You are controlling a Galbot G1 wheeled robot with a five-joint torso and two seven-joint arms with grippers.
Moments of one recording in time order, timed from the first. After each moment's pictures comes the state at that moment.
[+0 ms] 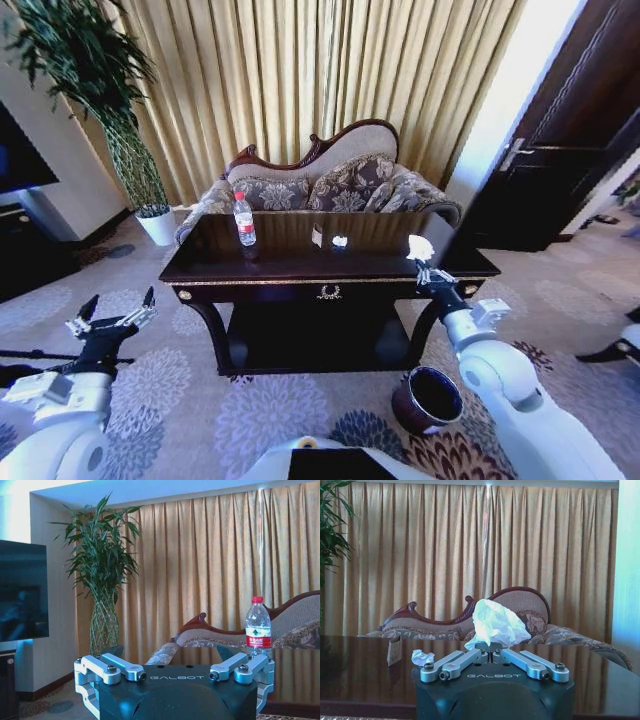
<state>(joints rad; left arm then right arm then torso) 1.81 -1.29 -1.08 -2.44 -0.52 0.18 -0.09 -1.45 0.97 0.66 2.25 0.60 -0.25 0.22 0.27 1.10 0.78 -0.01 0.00</state>
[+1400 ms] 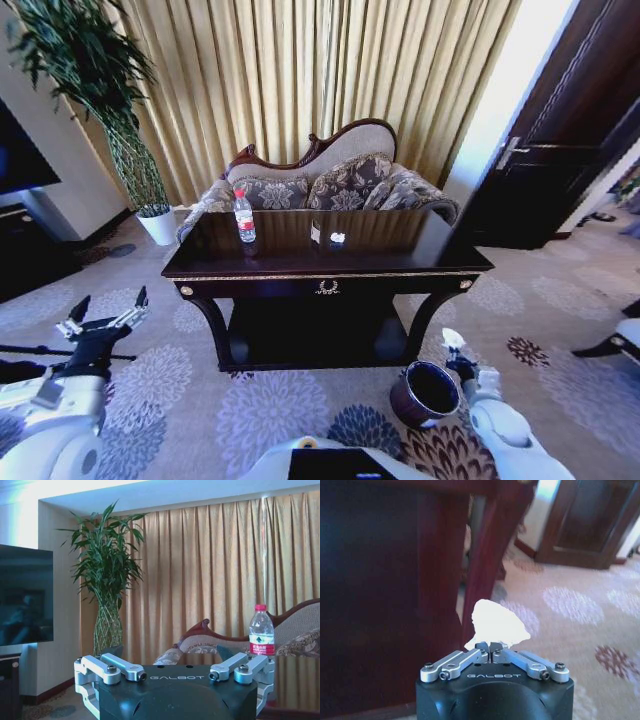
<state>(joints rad) 1.82 -1.32 -1.11 -2.44 -0.53 0.16 -0.07 -1.49 1.05 0.67 1.44 0.47 -0.11 0.12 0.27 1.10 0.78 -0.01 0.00</state>
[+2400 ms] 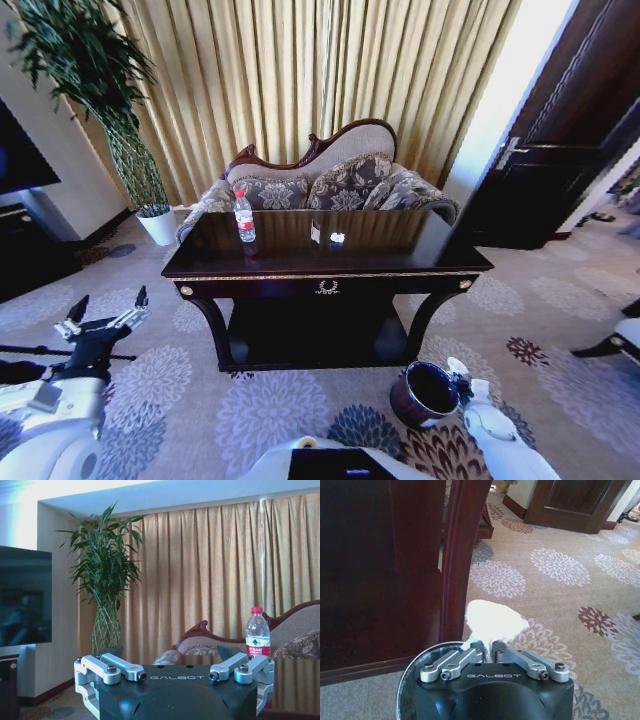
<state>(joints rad) 1.83 -1.33 -1.11 -2.47 -0.53 0.16 -0.07 -1.38 1.06 0.61 1.21 0.44 -0.14 0.13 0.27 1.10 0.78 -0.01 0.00</state>
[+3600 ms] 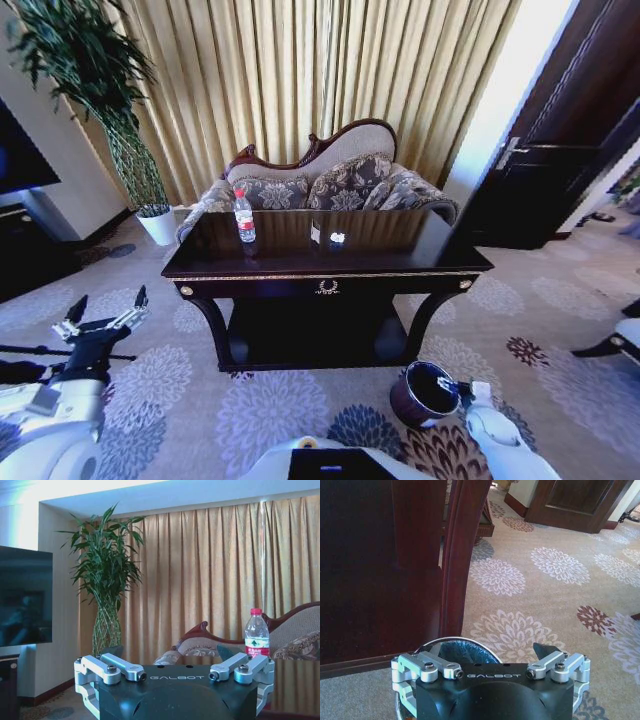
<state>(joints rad) 1.84 -1.34 -1.11 -2.47 -0.53 0.15 -0.07 -1.42 1.06 0.63 1.25 0.44 -0.16 0.13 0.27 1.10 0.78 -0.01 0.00</state>
